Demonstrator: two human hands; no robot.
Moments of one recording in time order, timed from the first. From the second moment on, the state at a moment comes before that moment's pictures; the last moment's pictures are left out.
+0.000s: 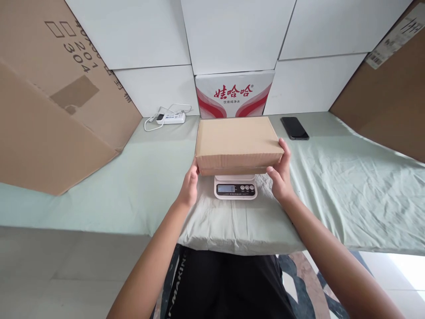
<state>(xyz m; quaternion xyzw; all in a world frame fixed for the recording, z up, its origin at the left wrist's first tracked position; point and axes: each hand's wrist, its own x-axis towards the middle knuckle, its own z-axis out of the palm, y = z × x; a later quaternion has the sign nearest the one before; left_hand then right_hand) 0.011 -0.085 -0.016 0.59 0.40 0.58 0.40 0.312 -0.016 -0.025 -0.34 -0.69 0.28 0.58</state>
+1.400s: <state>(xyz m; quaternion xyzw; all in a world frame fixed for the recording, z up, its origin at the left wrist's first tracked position) 0.007 -0.084 -0.022 0.54 0.40 0.60 0.42 0.312 -0.020 -0.030 -0.33 -0.66 0.29 0.61</state>
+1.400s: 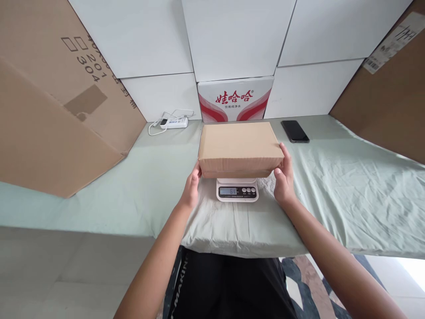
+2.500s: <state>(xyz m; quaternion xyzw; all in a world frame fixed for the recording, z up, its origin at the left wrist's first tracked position) 0.002 -0.083 -0.028 0.55 0.40 0.62 0.39 0.316 -0.016 -0.034 -0.36 -0.62 0.34 0.61</state>
